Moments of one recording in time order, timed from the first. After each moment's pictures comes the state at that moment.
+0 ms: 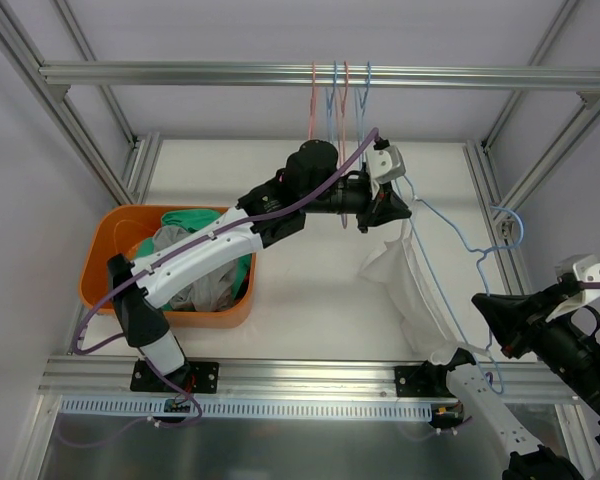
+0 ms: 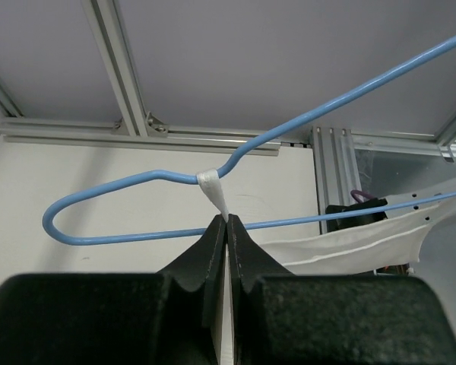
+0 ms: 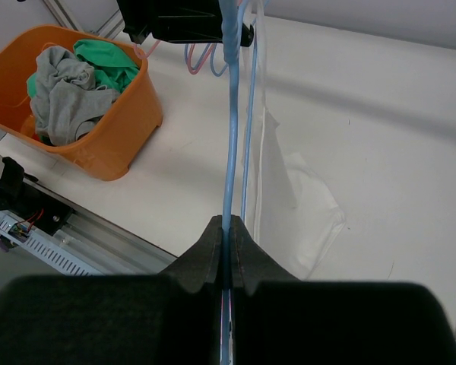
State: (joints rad) left arm -1.00 1.67 1.75 -0.17 0.50 0.02; right arm 0.26 0.59 1.80 -1.45 -0.24 0.08
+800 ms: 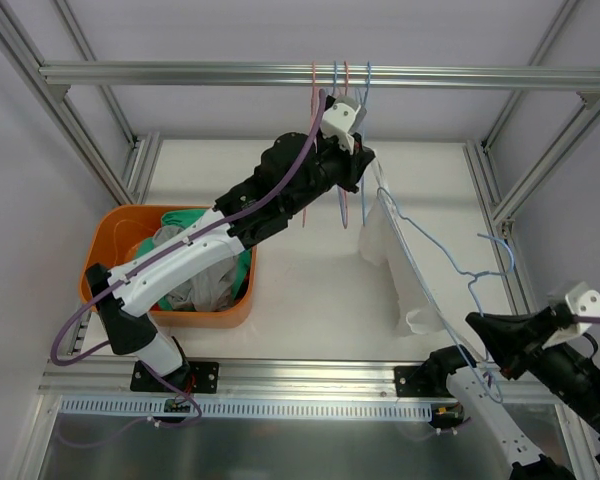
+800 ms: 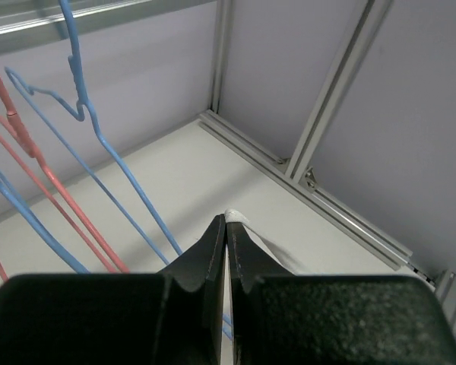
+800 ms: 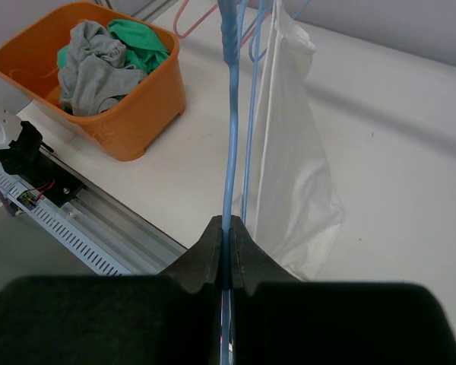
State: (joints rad) left arm -1.00 1.59 1.76 -0.16 -0.19 -0.12; right arm 0.29 0.49 1.70 -1.43 -0.32 0.02
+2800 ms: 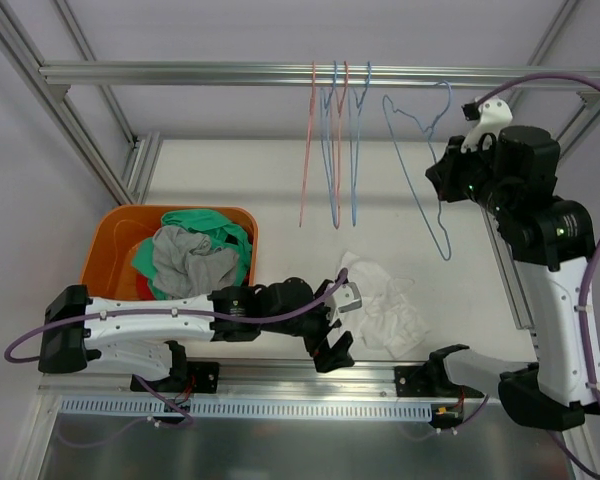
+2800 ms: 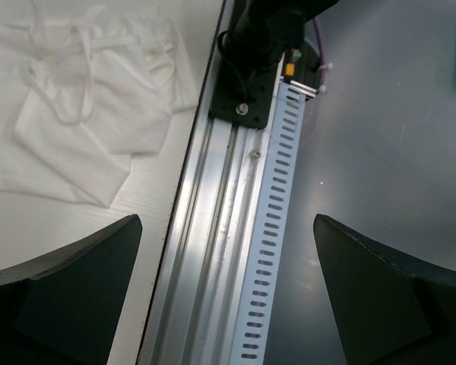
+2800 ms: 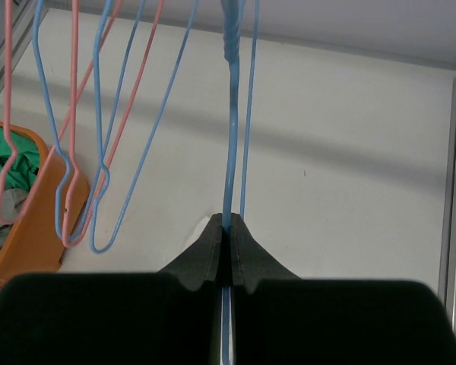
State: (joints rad) left arm -1.36 1.23 0.90 -0.14 0.17 -0.28; right arm 0.31 1.13 1.76 -1.03 -0.02 0.09
